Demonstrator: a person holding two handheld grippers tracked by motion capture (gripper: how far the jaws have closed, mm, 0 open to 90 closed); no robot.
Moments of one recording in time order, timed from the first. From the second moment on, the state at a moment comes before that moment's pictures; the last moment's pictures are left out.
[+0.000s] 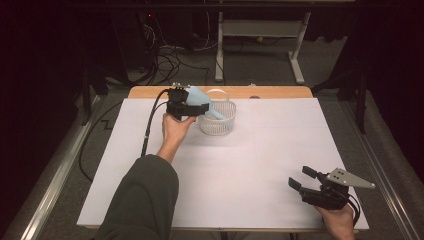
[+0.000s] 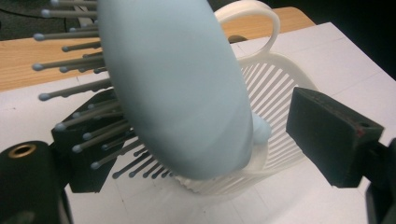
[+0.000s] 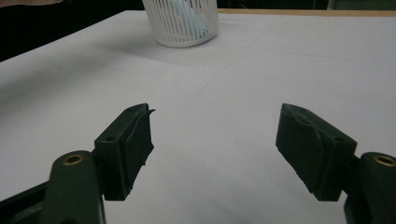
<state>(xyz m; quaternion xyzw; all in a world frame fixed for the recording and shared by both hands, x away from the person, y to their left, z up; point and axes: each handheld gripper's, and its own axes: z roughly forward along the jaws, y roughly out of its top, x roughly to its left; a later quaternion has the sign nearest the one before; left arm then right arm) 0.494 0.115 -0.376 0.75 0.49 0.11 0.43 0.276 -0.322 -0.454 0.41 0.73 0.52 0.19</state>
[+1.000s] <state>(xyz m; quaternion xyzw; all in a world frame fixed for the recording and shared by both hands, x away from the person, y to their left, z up) 0.487 0.121 -0.378 0.75 0.48 0.12 0.44 0.276 -0.322 -0.453 0.41 0.73 0.52 0.19</state>
